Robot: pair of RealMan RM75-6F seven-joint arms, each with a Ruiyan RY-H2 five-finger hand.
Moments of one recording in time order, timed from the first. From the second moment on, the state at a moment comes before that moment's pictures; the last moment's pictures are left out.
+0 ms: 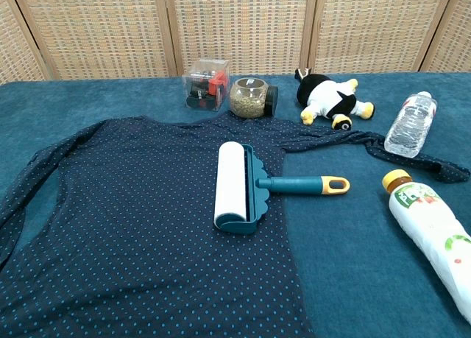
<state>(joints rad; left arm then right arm) 0.02 -1.08 -0.01 -1.64 1.62 1.66 -0.03 0.08 -1.16 0.09 -1.90 -1.54 1.54 -0.30</state>
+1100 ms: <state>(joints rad) -0.04 -1.06 -0.07 -1.64 1.48 1.52 -0.10 0.65 -1.38 0.33 -1.82 -0.90 1.01 -0.69</state>
